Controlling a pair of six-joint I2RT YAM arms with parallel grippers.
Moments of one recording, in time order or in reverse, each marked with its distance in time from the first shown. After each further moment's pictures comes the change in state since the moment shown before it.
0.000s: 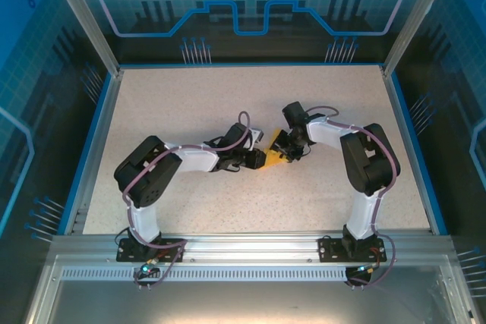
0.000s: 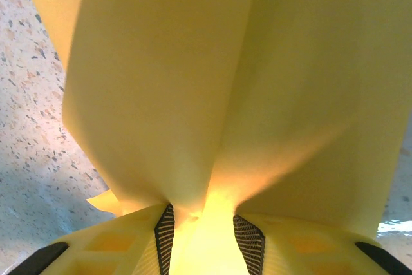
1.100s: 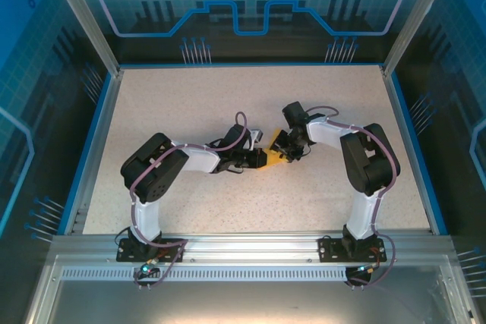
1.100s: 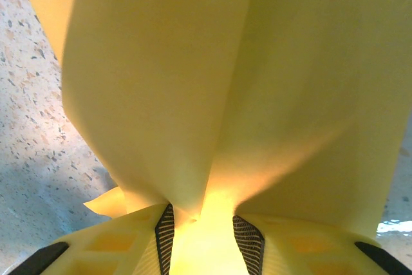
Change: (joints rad) left arm 0.010 0.068 -0.012 0.133 0.088 -0.150; right arm 0.000 0.001 0.000 0.000 0.000 0.000
